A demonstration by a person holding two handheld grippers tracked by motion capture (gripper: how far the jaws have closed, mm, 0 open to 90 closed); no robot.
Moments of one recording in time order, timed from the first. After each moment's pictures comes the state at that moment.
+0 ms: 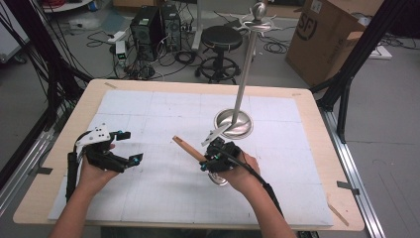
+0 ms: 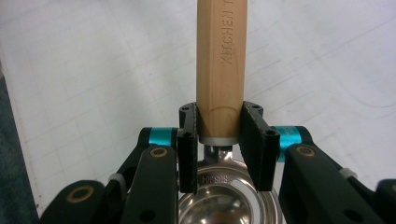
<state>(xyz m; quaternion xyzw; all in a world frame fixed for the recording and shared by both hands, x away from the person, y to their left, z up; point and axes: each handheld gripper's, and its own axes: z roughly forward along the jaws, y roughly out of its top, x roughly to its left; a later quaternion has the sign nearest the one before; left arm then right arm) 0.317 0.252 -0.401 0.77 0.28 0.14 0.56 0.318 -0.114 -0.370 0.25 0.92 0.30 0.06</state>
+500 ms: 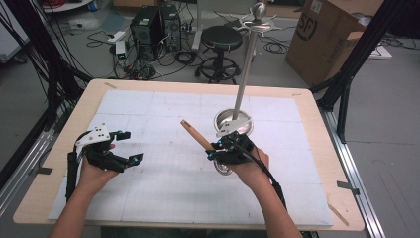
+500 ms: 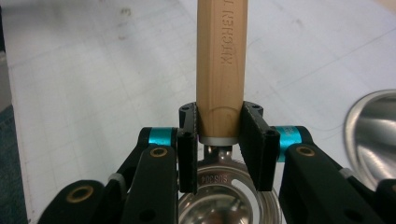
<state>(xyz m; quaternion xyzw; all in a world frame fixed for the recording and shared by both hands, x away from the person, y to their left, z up) 0.317 0.253 -0.402 0.77 0.28 0.14 0.56 0.321 -0.144 -0.348 0.24 0.88 0.39 0.10</state>
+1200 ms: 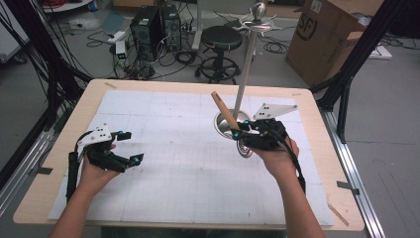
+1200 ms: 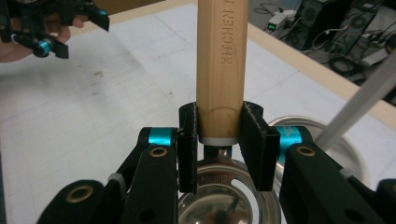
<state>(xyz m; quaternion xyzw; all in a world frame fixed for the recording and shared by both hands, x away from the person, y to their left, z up) 0.319 0.251 -0.404 0.77 0.28 0.14 0.55 0.323 -0.211 -0.301 0.28 0.83 0.46 0.16</state>
